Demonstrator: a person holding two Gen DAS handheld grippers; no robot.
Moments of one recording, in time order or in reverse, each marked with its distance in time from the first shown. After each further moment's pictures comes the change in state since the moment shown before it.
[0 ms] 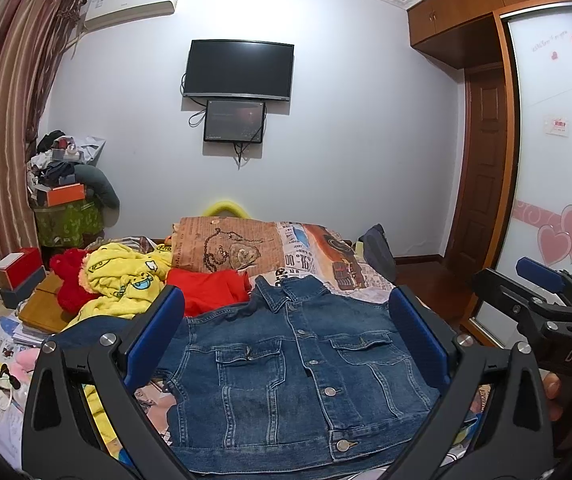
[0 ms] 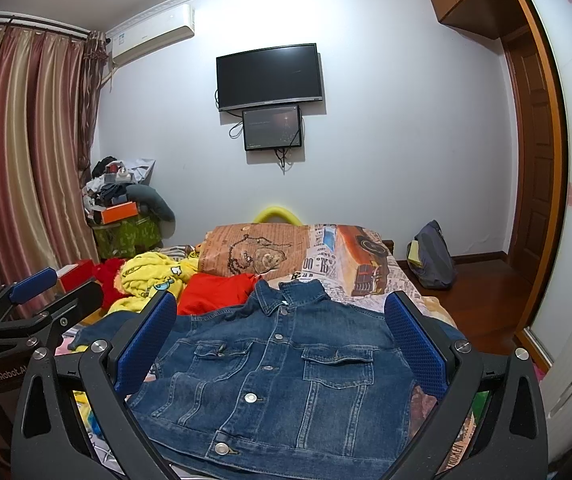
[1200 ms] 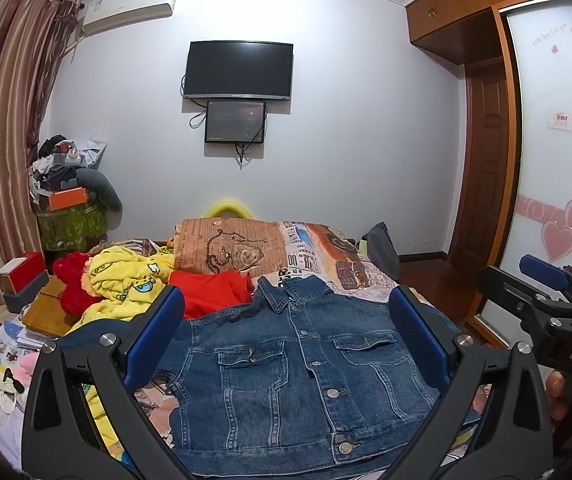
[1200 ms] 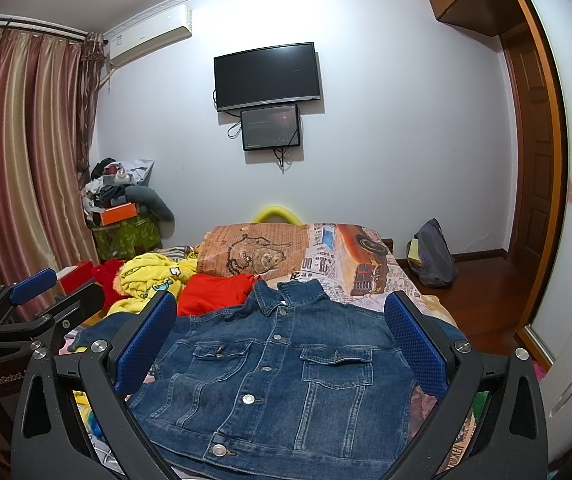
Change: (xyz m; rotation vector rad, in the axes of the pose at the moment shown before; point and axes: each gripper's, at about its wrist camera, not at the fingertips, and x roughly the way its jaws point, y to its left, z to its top) left arm 0.005 -0.008 0.001 0.020 0.006 0.018; right arm 0.002 -0.002 -0.002 0.006 0.001 0.003
